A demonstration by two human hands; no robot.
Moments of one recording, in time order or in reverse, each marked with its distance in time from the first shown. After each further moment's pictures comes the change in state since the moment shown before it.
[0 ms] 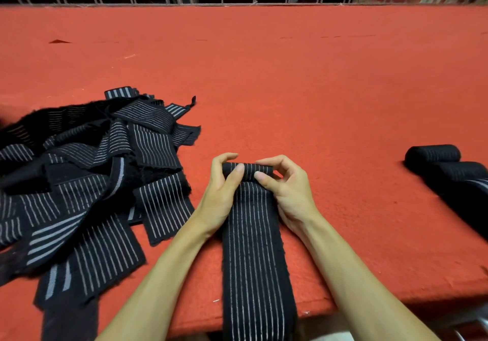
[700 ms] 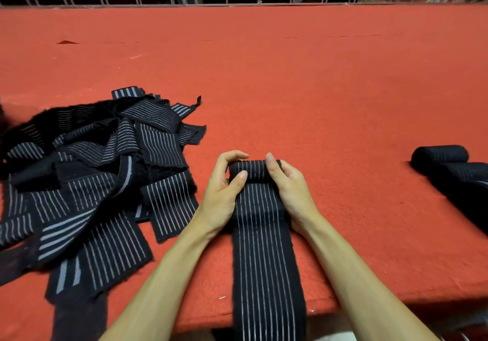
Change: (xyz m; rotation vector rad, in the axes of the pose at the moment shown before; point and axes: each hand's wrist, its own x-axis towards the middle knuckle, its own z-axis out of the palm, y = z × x) left_hand 0.001 -0.006 -0.005 -0.149 -0.036 0.150; right_hand -0.002 -0.003 0.007 -0.095 -0.039 0.106
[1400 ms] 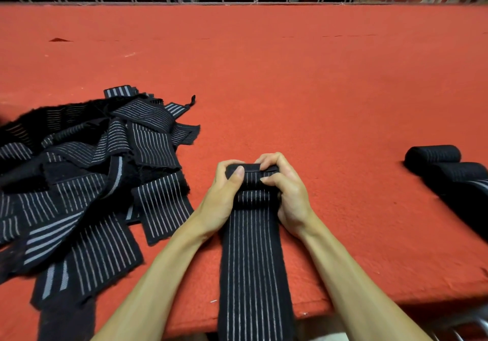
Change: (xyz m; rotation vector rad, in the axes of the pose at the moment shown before) left_hand 0.001 -0.007 0.004 0.100 -0.042 -0.180; right_hand 0.000 0.005 -0.007 0.163 -0.130 -0.151
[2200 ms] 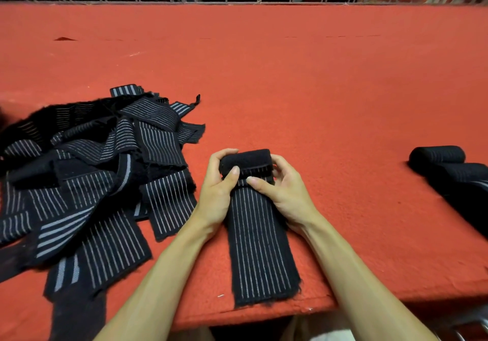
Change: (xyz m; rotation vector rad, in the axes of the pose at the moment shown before) left_hand -0.002 0.005 -0.004 -0.208 0.156 0.102; right_hand 0.000 0.003 0.003 -0.152 0.032 0.078
